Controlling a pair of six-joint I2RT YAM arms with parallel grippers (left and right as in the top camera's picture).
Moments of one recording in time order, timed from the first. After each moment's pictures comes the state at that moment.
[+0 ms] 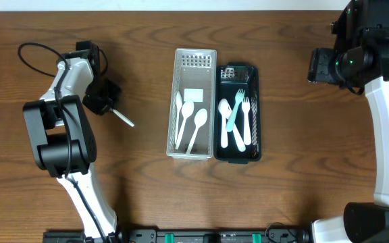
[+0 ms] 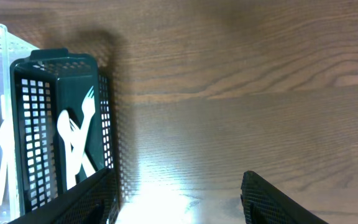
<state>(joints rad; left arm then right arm) 0.14 2.18 1.59 -1.01 0.06 -0.72 0.02 1.64 1.84 -1.32 0.03 0.17</state>
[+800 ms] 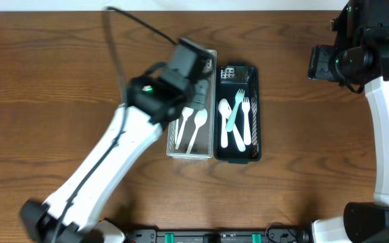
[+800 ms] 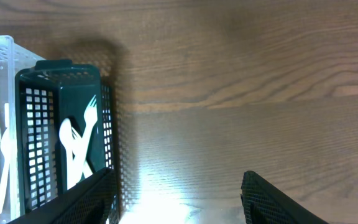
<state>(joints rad) -0.61 1.59 1.58 -0.98 -0.17 -0.29 0.02 1.64 1.84 -1.29 0.03 0.17</state>
